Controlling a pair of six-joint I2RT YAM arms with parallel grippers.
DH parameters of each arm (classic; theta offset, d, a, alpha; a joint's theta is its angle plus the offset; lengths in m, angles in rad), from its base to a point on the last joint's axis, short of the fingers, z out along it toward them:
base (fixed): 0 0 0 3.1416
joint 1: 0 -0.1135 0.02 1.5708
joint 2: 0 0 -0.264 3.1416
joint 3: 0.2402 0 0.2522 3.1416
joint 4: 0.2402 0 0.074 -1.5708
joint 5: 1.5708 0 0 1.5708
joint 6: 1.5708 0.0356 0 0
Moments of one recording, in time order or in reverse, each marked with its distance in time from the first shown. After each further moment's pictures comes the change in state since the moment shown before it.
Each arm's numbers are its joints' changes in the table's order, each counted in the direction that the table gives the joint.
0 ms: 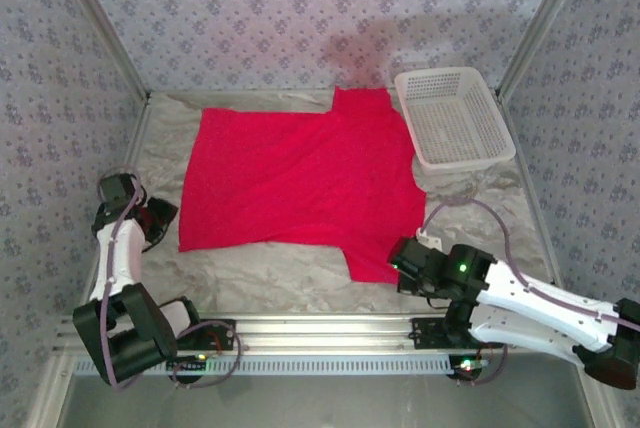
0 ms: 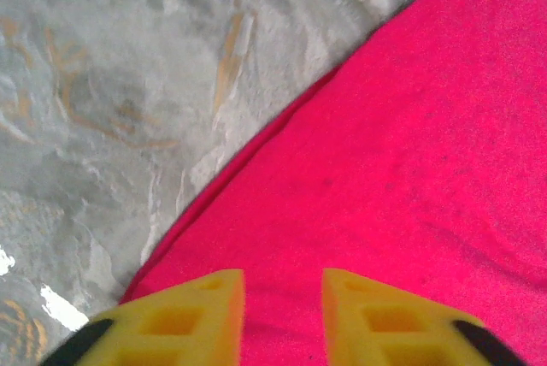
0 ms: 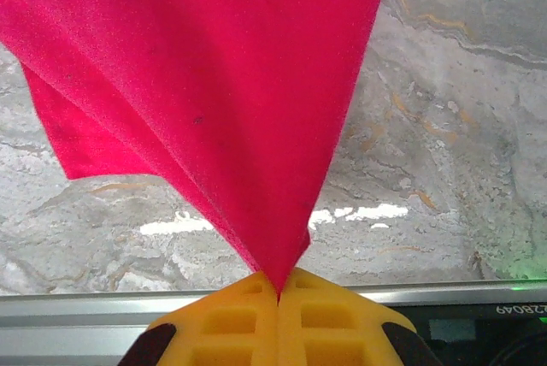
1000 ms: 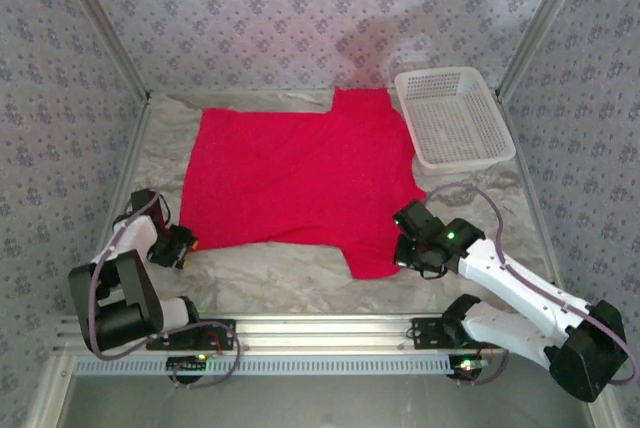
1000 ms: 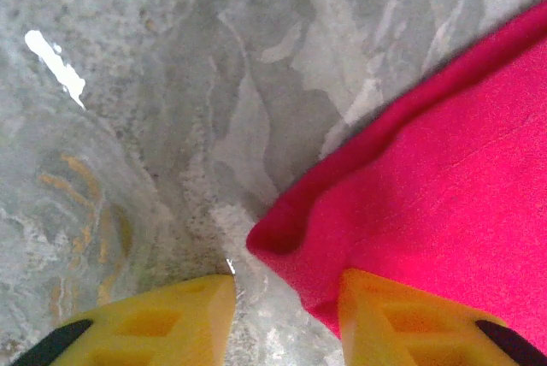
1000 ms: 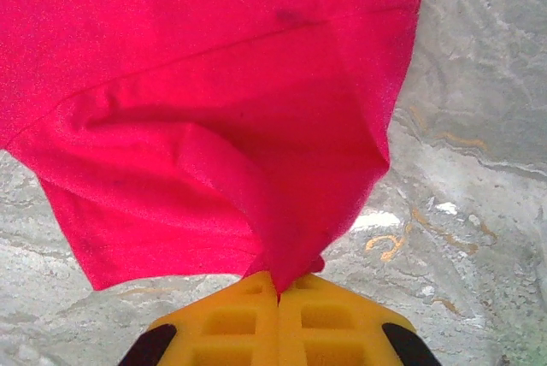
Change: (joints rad) left arm 0.094 0.172 -0.110 0.087 -0.081 -0.144; right arm 0.376 0.145 0.028 -0.180 -0.117 -0.306
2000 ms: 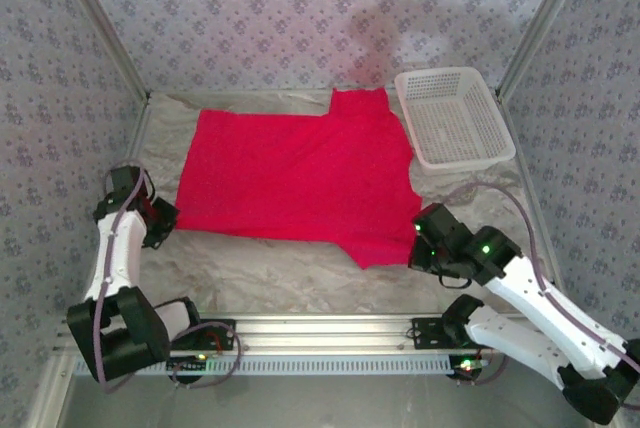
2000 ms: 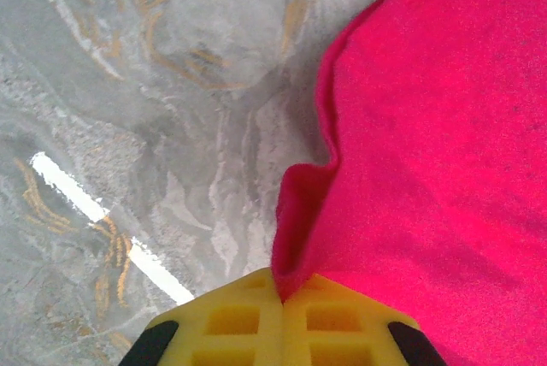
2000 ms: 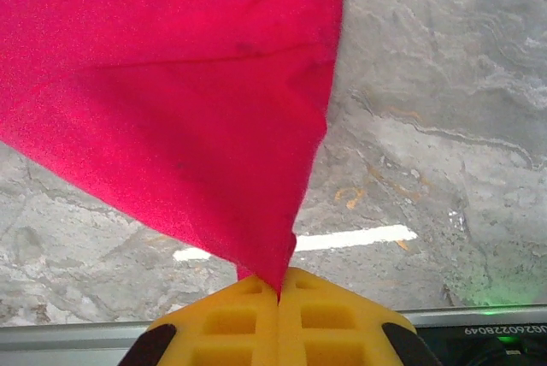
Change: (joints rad) left arm 0.021 -0.136 0.246 0.157 -0.093 0.126; right arm -0.006 -0.118 0.157 0.223 0.036 0.013
